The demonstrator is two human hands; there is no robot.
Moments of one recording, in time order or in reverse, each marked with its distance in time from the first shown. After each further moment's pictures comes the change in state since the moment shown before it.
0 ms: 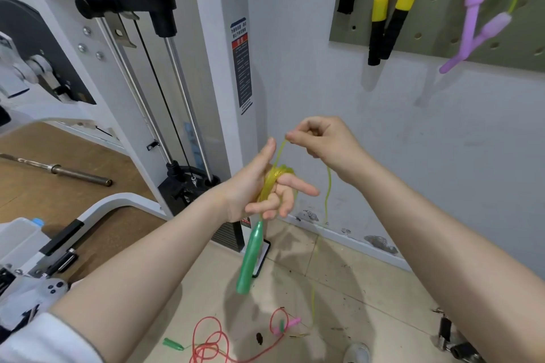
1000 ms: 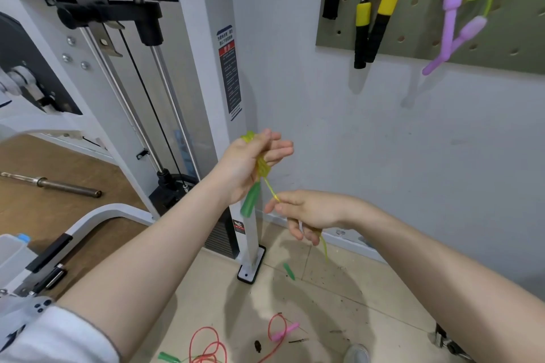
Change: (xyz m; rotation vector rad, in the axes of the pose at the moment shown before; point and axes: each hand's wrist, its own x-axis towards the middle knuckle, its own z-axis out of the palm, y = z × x) left_hand 0.031 0.020 -0.003 -0.214 0.476 0.331; right_hand -0.045 0.028 0.016 -0.354 -0.692 0.433
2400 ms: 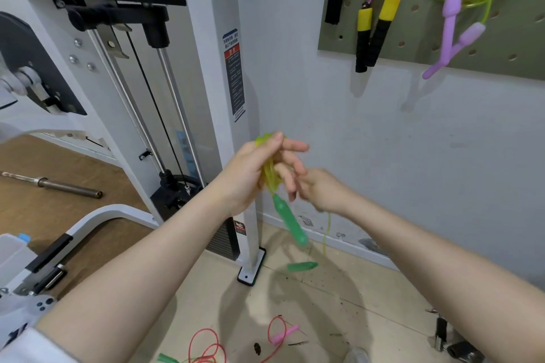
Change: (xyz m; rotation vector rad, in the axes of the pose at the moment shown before) left_hand -0.035 0.008 0.005 0.166 -0.307 0.127; right_hand 0.014 0.009 -0.015 -0.170 0.513 -0.112
